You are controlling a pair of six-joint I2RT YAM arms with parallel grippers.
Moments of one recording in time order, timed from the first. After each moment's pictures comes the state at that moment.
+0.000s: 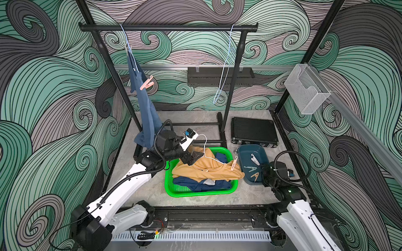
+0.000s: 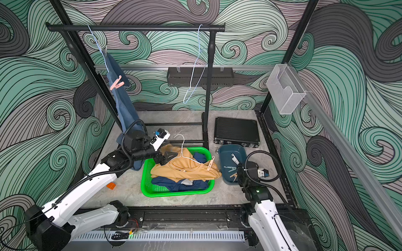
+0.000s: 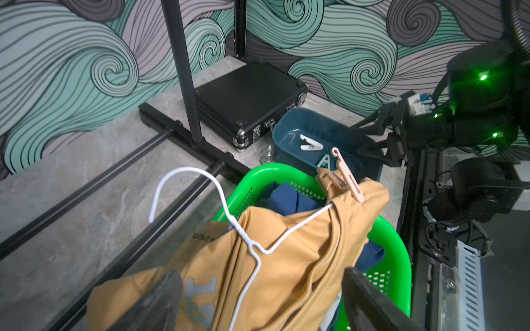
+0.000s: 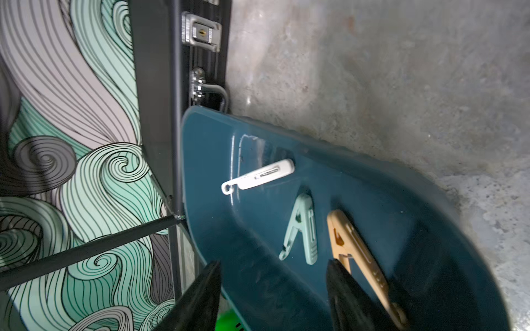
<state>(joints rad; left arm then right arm) -0.55 1.08 0.93 -0.41 0.42 0.12 0.16 0.54 0.36 -0.53 0.17 1.47</state>
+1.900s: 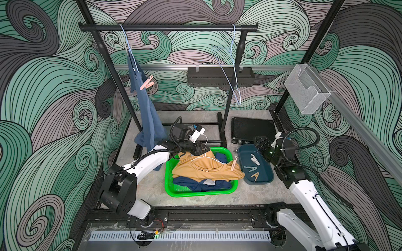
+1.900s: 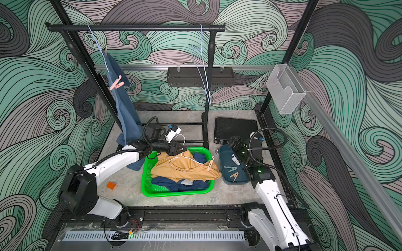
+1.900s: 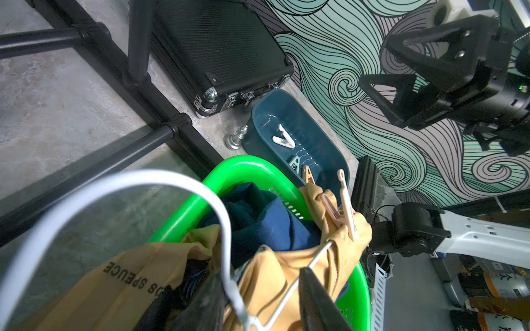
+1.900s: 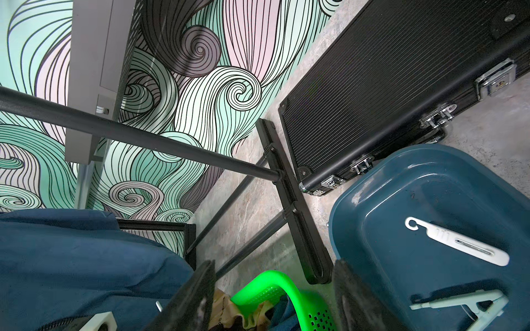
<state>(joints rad) -0.50 1.48 1.02 -0.22 0.68 -0.17 0.16 0.84 0.70 -0.29 -0.05 0.95</state>
